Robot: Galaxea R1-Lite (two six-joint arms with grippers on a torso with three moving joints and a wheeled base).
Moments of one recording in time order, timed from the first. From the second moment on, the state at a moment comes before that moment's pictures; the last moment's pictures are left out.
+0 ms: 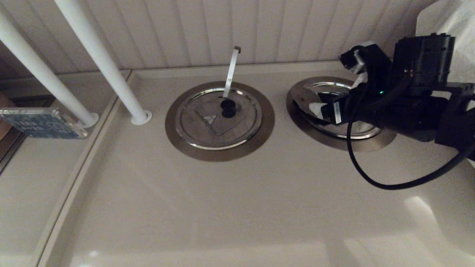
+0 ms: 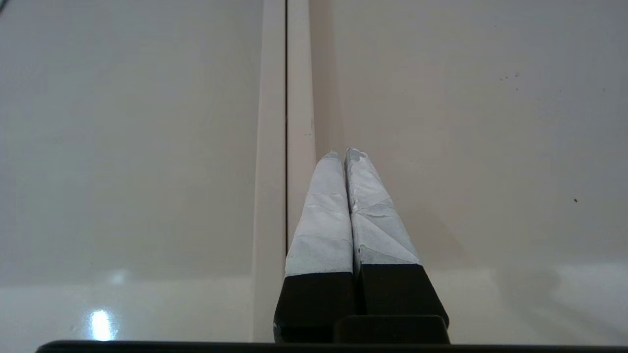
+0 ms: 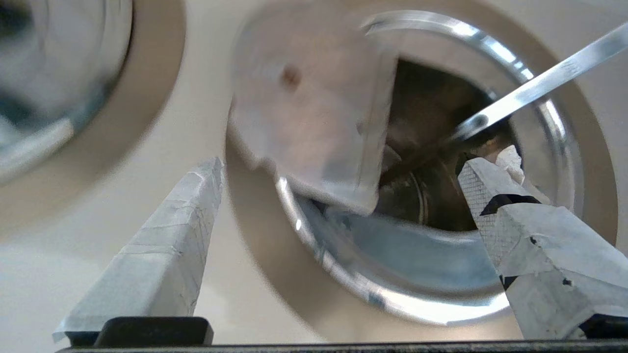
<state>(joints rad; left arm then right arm) 0.00 0.00 0.00 0.00 0.00 0.00 0.43 1.66 -1.21 -0.27 -0.31 -0.22</state>
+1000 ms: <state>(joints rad) 0.00 0.00 0.00 0.00 0.00 0.00 0.42 1.84 -1.18 -0.54 -0.35 -0.28</state>
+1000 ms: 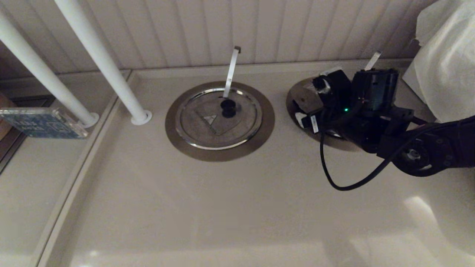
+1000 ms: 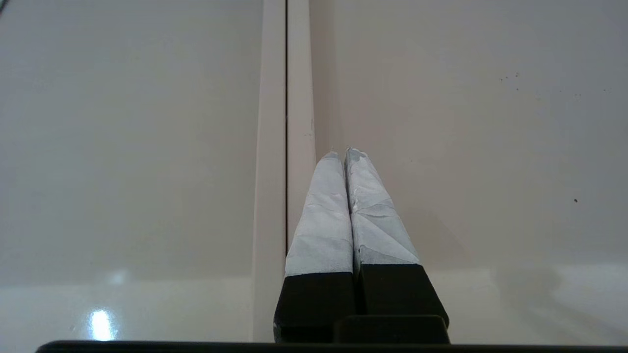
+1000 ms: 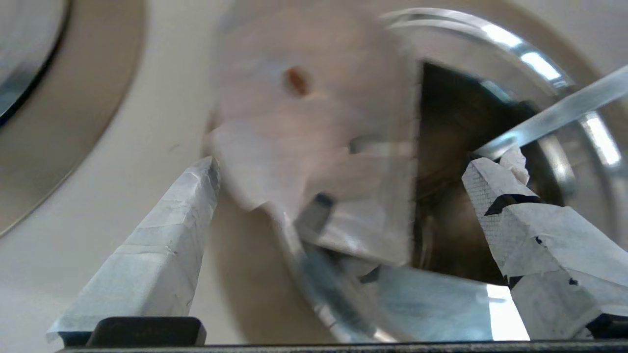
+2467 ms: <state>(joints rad) 0.00 0.00 0.00 0.00 0.00 0.00 0.22 1.70 -1.18 -0.70 -0.38 -0.41</state>
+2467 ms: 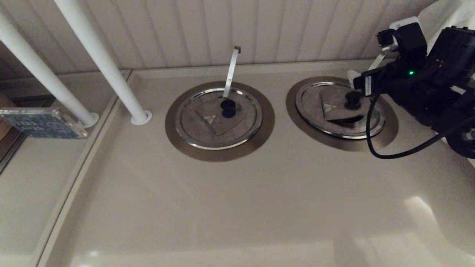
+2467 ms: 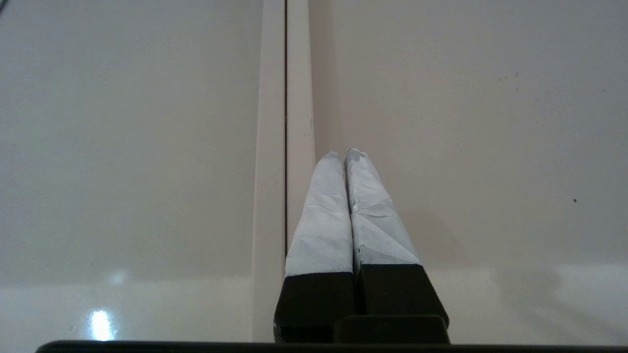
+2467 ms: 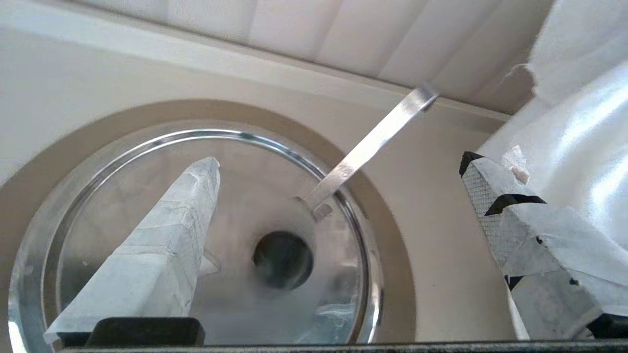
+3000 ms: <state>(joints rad) 0.00 0.00 0.00 0.00 0.00 0.00 0.20 1.68 -1.20 -0.68 -0.37 -0.37</state>
